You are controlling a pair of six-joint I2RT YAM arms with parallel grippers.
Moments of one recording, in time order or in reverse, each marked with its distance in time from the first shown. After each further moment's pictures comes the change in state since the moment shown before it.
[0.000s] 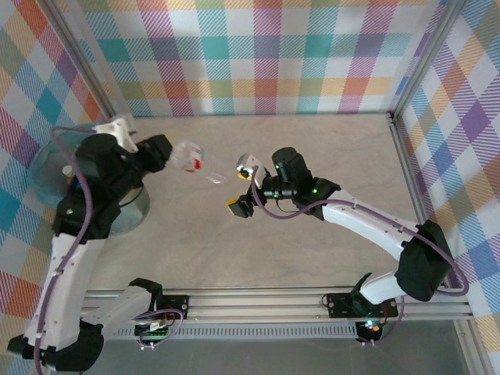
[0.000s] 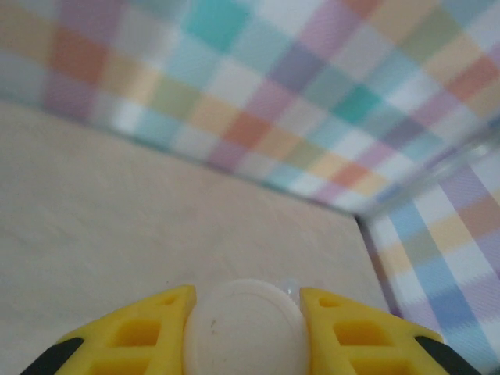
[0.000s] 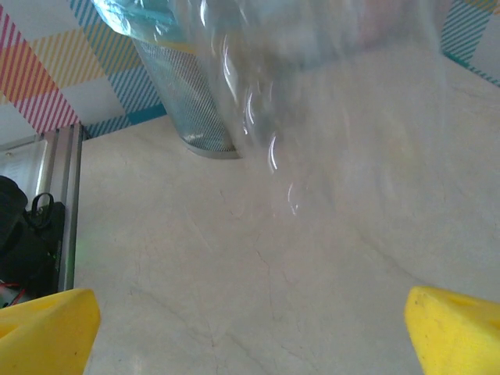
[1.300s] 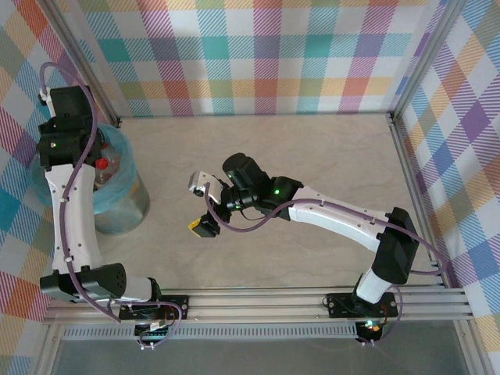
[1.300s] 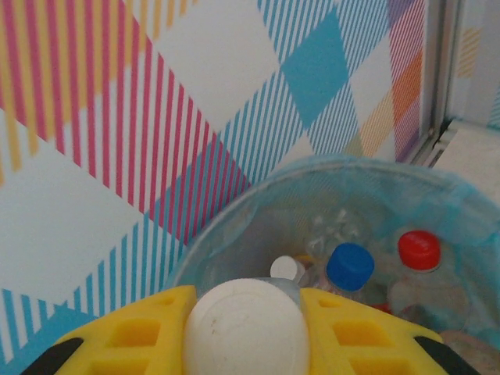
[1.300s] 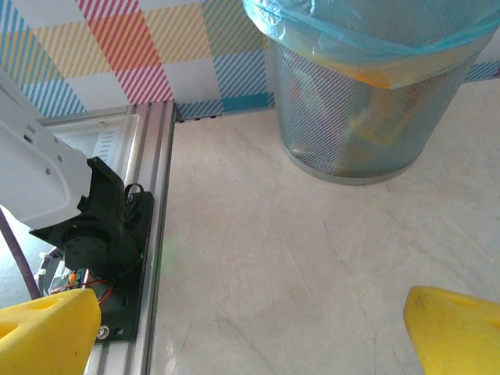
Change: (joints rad) left arm 0.451 0.444 0.369 -0.290 -0.704 0.566; right arm 0.254 0.222 0.350 -0.212 0.027 -0.058
